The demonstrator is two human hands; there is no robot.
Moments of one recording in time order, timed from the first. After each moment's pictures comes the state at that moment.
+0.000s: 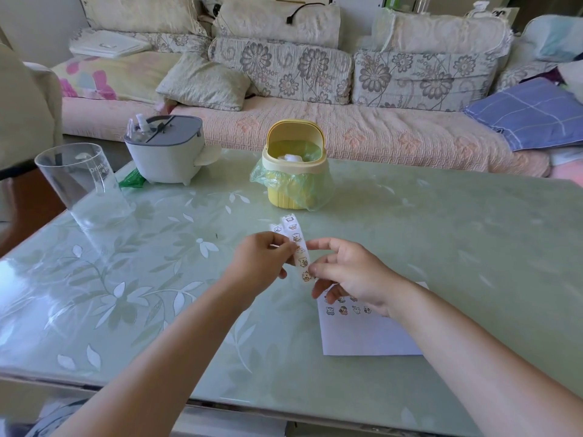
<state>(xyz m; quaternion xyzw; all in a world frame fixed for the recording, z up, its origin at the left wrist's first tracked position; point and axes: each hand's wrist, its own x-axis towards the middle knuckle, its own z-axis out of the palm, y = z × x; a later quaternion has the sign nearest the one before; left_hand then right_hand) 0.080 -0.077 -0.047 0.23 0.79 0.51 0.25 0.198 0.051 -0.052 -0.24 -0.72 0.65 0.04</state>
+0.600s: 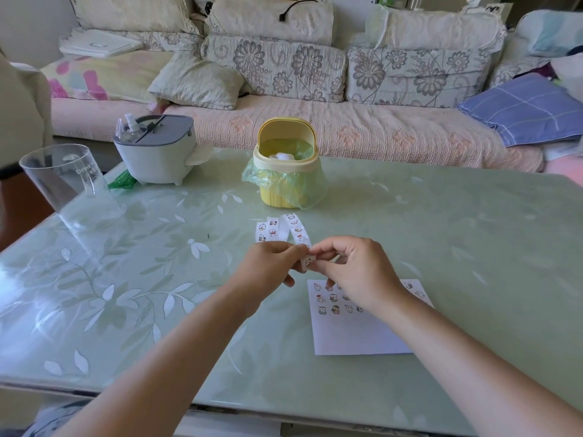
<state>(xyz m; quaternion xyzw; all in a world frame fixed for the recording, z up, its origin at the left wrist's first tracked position) 0.095 -0.065 -0.050 0.23 0.76 0.51 0.32 0.210 0.063 -0.068 -0.23 -0.84 0.44 0.22</state>
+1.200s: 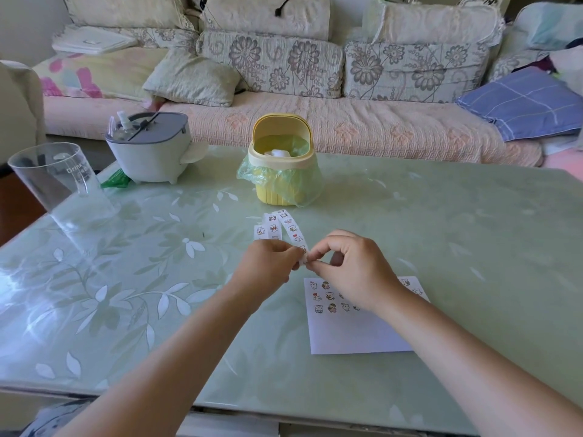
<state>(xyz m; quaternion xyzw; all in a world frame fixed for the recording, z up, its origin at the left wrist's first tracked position) 0.093 -0.052 -0.062 0.23 0.82 0.46 0.27 0.212 0.068 -0.072 -0.19 -0.89 0.35 0.24</state>
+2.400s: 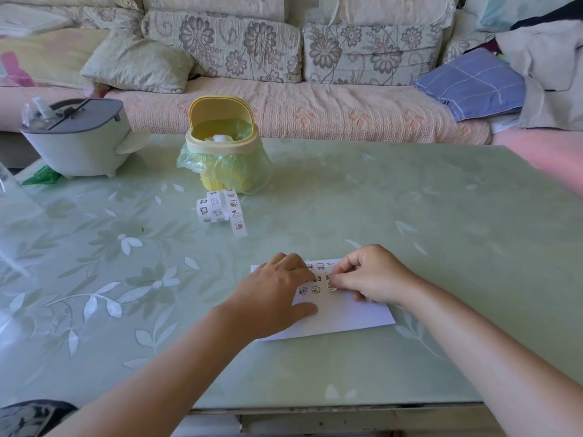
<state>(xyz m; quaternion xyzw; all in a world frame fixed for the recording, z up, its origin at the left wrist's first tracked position) 0.158 -0.012 -0.113 0.65 0.74 0.14 0.07 0.305 0.135 -0.082 -0.40 -0.80 0.44 0.02</state>
